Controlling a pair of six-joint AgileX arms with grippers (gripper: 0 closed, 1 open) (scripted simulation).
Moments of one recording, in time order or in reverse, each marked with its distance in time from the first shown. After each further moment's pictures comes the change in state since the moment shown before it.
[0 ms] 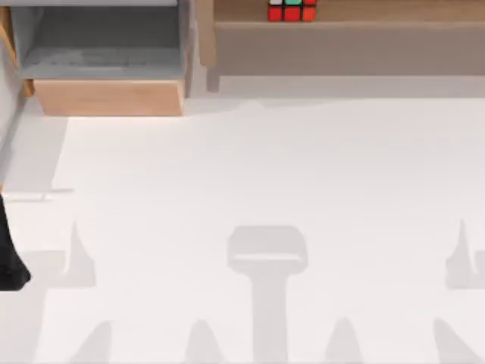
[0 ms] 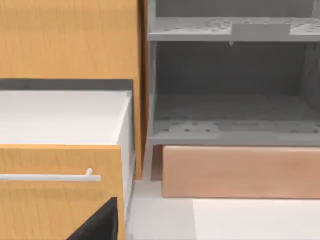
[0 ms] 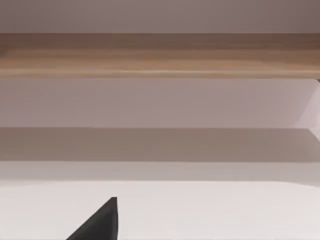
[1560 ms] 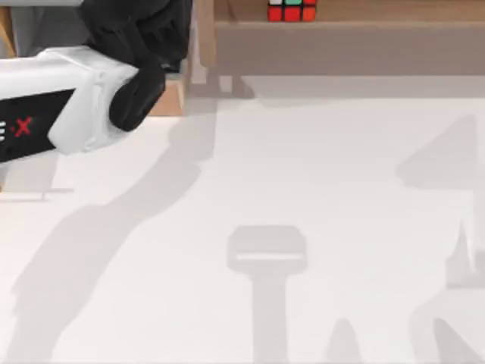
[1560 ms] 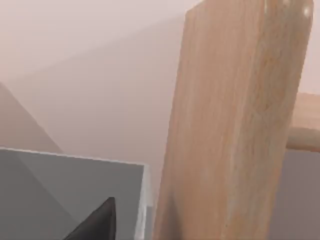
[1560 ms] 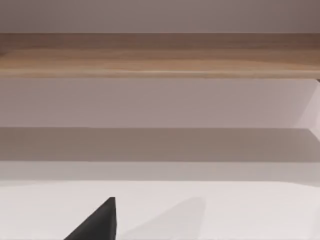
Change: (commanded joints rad) left arm -0.577 1.750 1.190 0.803 -0.486 -0.012; right arm 0.000 0.000 0.000 0.000 0.000 0.000
